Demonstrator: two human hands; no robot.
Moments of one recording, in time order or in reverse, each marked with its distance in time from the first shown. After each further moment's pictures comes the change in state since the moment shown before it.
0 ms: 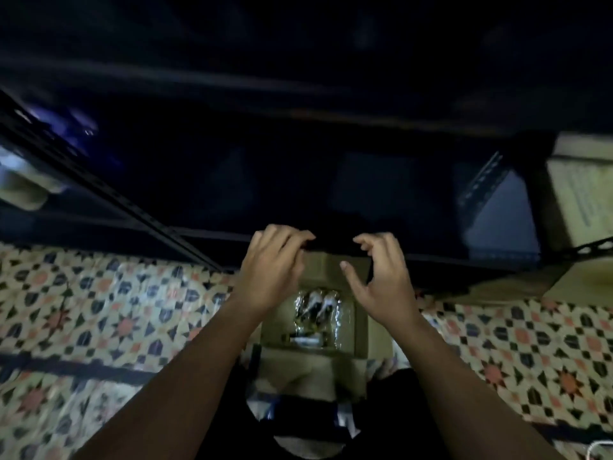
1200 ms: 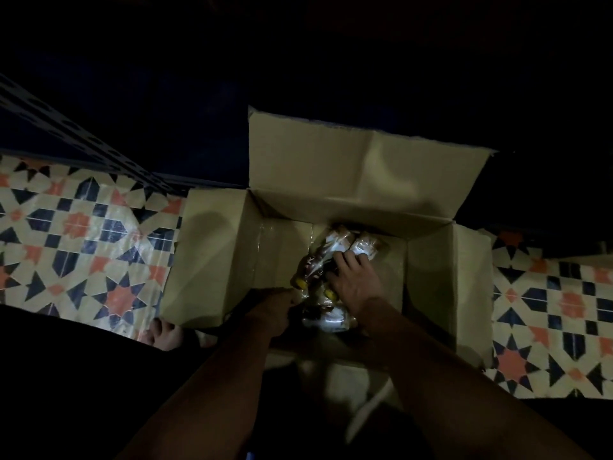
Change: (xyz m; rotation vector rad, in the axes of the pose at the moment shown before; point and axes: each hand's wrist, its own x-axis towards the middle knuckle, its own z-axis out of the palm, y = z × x) left_hand -0.296 -0.180 0.458 -0.195 -1.095 -0.677; right_hand -0.187 0.329 0.430 -0.896 -0.980 -0.179
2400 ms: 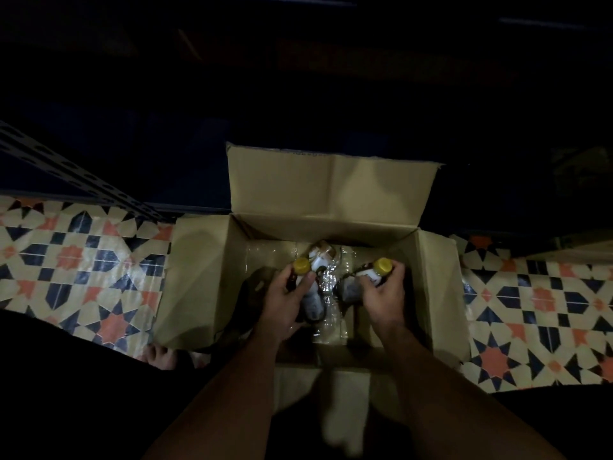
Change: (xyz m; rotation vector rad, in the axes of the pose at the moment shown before) left_hand -0.017 0.070 -0.020 -1.250 0.277 0.083; right_hand -0.065 0.027 -0.009 1.813 0.477 0.904
